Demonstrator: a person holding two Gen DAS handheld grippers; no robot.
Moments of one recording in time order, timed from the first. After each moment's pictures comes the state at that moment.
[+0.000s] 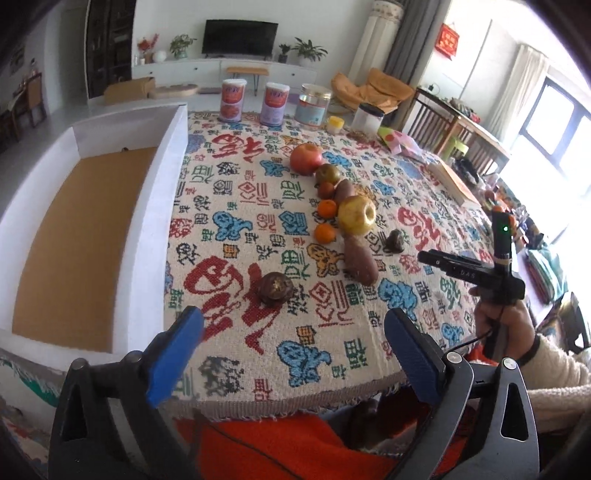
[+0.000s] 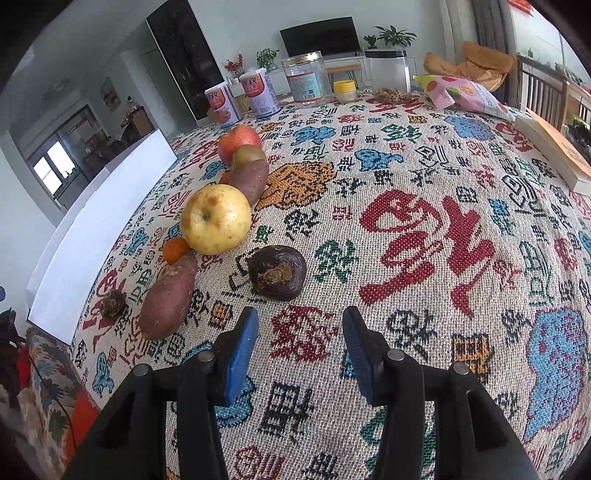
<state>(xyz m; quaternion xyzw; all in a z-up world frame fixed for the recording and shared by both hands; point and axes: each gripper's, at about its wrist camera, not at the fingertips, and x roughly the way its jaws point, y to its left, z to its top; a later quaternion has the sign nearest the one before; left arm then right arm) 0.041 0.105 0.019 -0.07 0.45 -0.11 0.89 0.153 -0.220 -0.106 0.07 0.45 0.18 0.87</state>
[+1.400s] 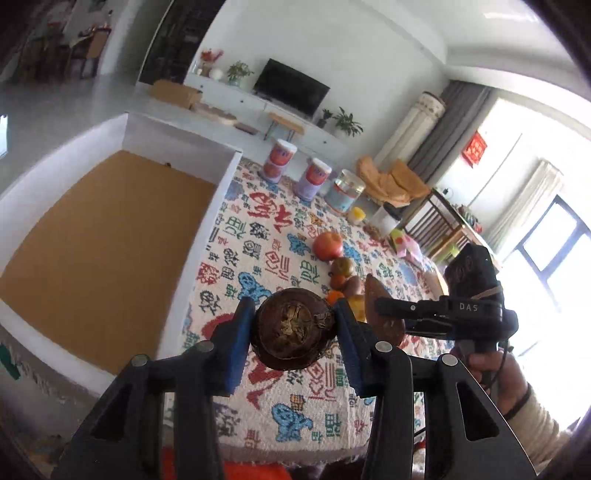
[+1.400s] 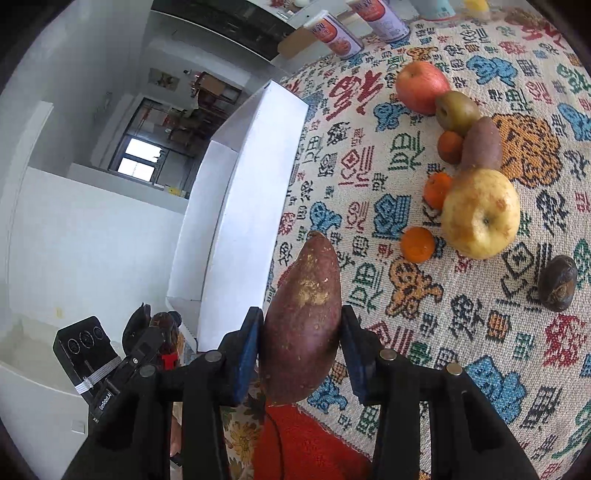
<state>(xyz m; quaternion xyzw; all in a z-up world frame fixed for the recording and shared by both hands) 0.020 0.212 0.078 -0.25 0.32 -0.05 0.91 0.206 -0.068 -0.051 0.21 0.57 0.39 0.70</state>
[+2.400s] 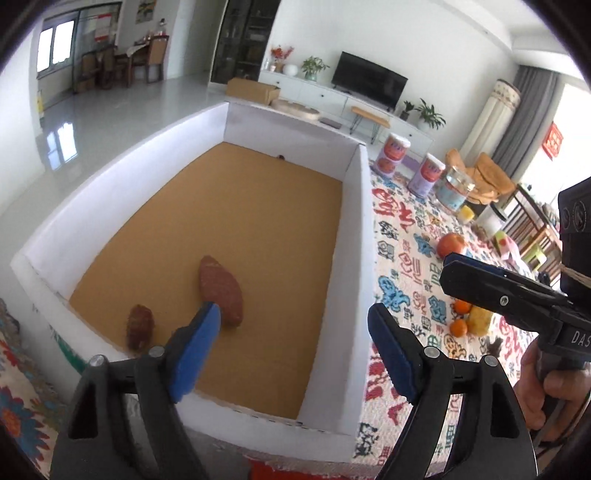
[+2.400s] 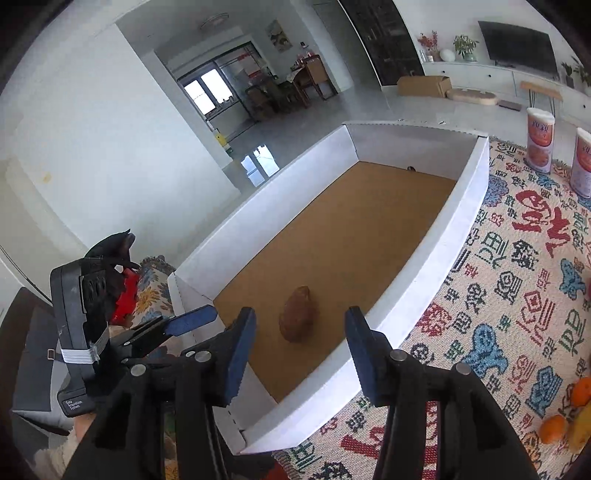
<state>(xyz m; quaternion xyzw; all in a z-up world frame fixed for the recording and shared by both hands) 0.049 0.258 0.011 -0.18 0.38 0.08 0.90 0.162 0.146 -0.013 -0.01 0.42 0.49 0.77</state>
